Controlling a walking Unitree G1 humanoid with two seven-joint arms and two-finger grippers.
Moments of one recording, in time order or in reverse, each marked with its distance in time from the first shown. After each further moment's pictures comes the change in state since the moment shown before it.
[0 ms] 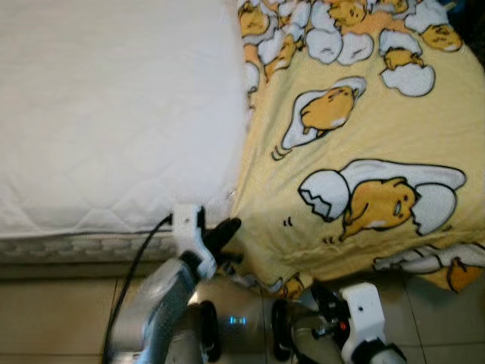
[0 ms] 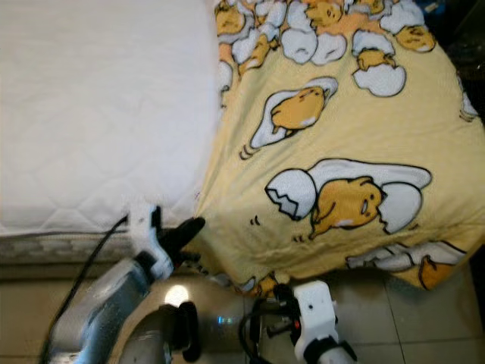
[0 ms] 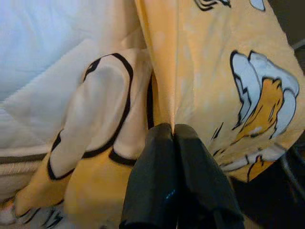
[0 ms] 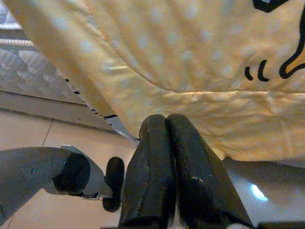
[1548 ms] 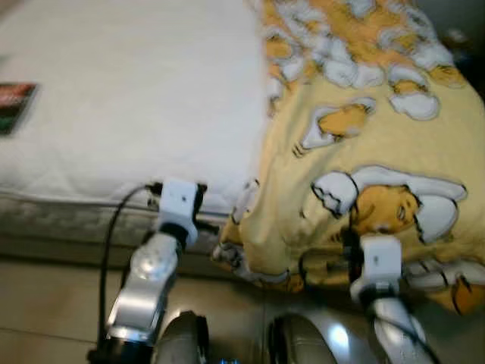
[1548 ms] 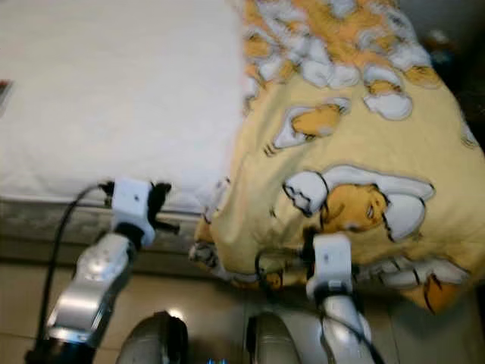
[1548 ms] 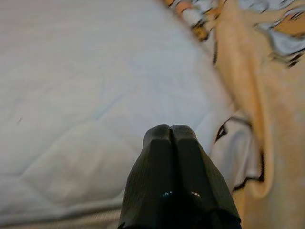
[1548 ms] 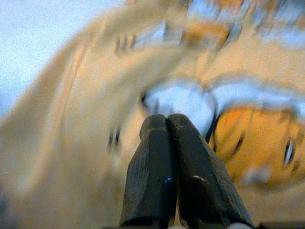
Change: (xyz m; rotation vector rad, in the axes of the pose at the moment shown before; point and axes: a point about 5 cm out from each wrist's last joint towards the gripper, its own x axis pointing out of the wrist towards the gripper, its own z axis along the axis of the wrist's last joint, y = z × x) left arm 0.026 0.018 0.041 0.528 -0.169 0.303; right arm 0.039 -0.040 0.066 -0.101 -0.354 -0.360
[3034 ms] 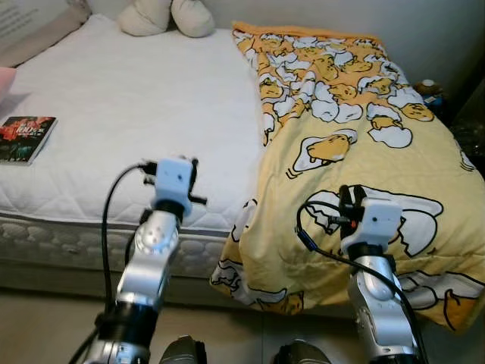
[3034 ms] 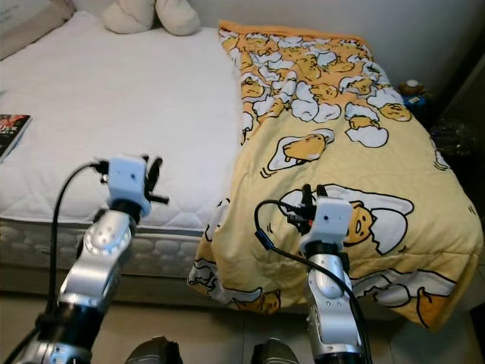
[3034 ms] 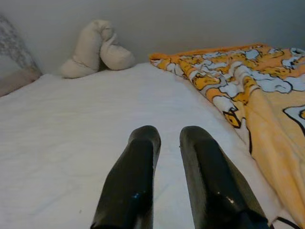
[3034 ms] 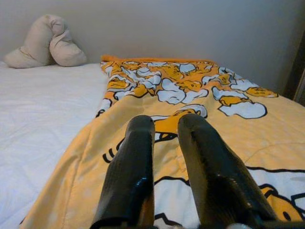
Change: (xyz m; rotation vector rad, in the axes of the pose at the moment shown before) left arm 0.033 0.023 0.027 0.075 -0.160 0.137; right arm 0.047 0.005 0.017 0.101 -0.153 -0.104
